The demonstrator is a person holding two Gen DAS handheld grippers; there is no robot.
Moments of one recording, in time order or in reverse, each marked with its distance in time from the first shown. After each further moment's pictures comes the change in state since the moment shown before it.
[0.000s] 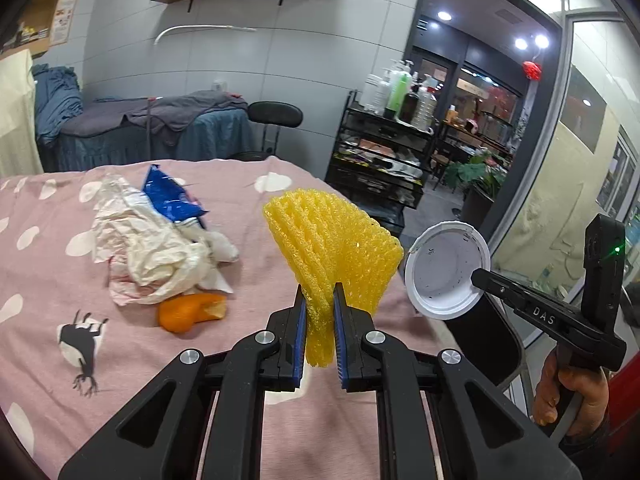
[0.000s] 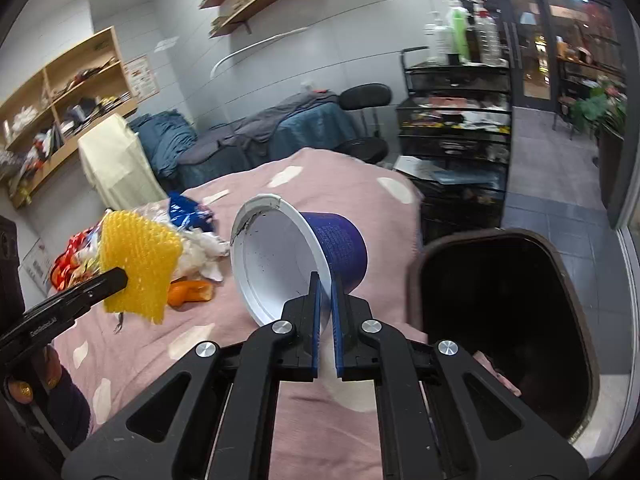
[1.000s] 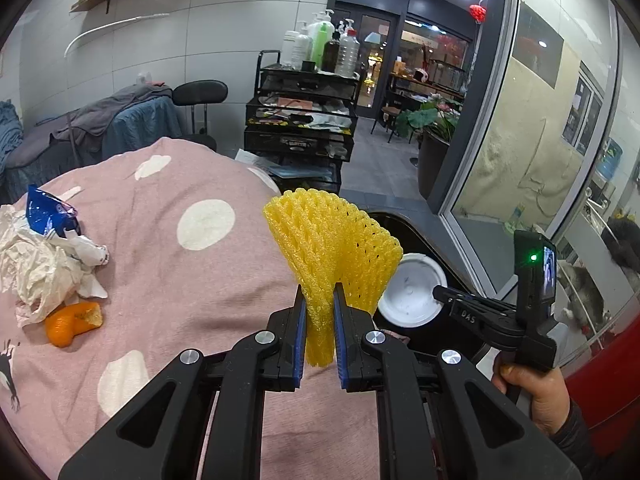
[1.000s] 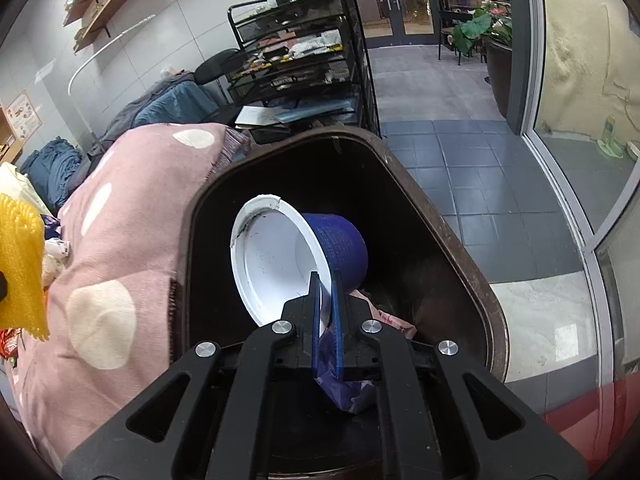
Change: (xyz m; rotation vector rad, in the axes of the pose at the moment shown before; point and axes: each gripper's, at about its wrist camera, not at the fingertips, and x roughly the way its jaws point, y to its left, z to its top) left arm 0.070 -0.109 -0.014 0.168 0.130 -0.116; right arm 0.026 -0.150 -0.062 0.246 0.139 -0.341
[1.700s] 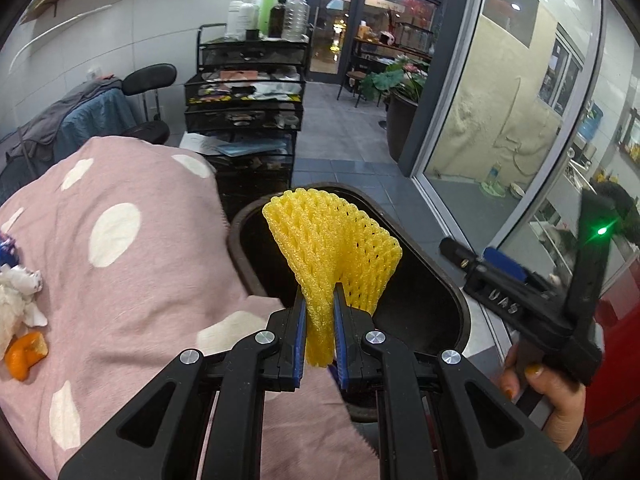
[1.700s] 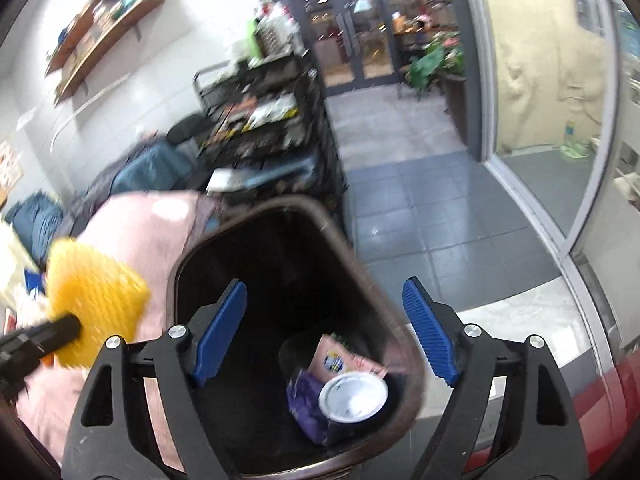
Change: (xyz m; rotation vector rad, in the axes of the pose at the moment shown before) left arm 0.052 -0.055 0.015 0.098 0.132 -0.094; right arm -0.066 -0.033 0.010 0.139 -0.251 -0.098
